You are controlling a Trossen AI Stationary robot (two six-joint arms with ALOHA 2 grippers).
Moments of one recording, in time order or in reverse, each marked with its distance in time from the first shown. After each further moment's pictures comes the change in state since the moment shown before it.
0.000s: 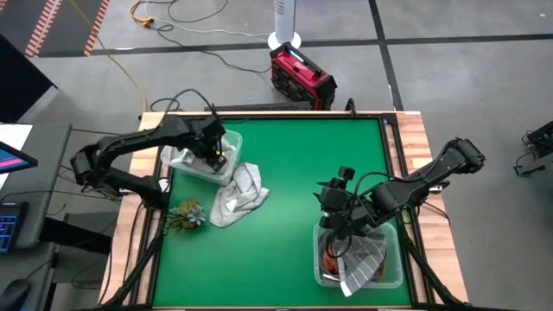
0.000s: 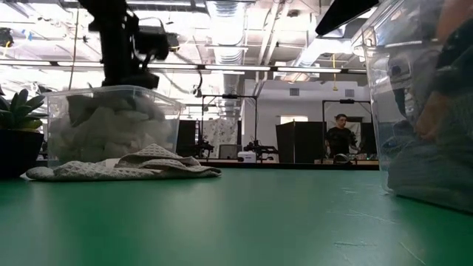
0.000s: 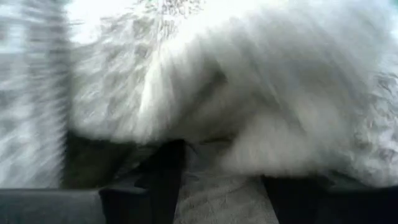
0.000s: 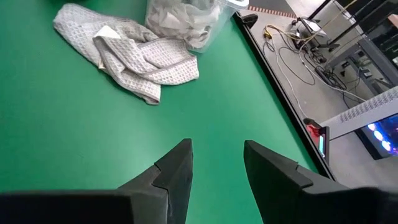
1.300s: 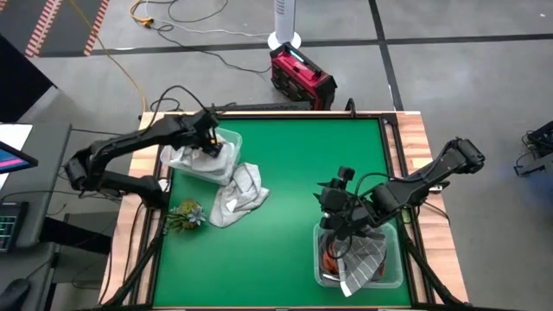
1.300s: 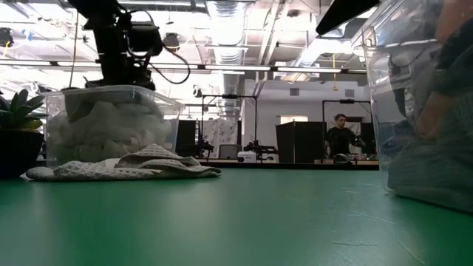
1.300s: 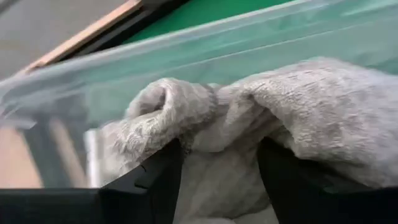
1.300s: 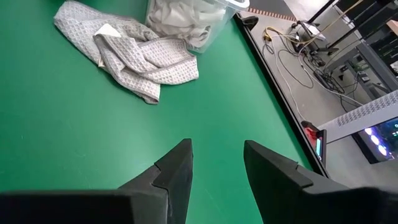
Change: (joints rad) left arm 0.074 -0.080 -0.017 0.082 -0.225 -0.097; right arm 0.003 0.000 0.000 0.001 0.003 -0.025
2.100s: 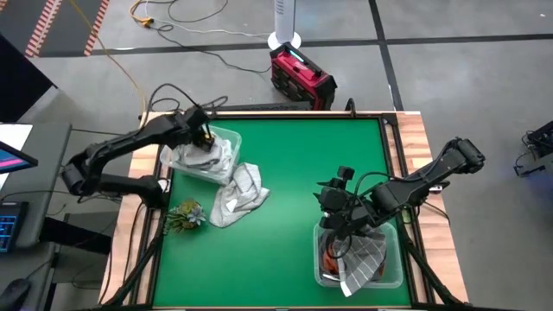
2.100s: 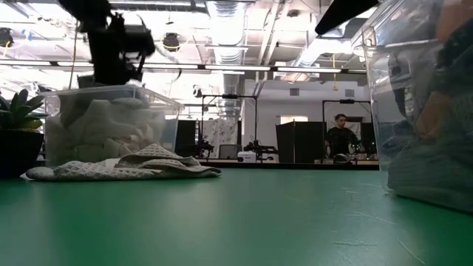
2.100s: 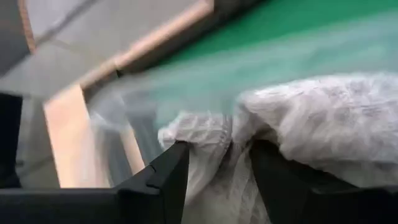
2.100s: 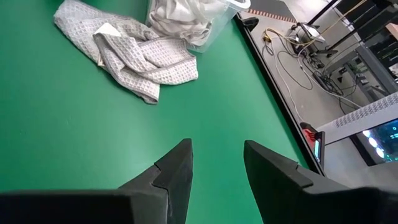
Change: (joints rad) left arm 0.108 -0.041 -0.055 0.028 -0.142 0.101; right arm -0.003 0.000 0.000 0.004 0.000 -0.018
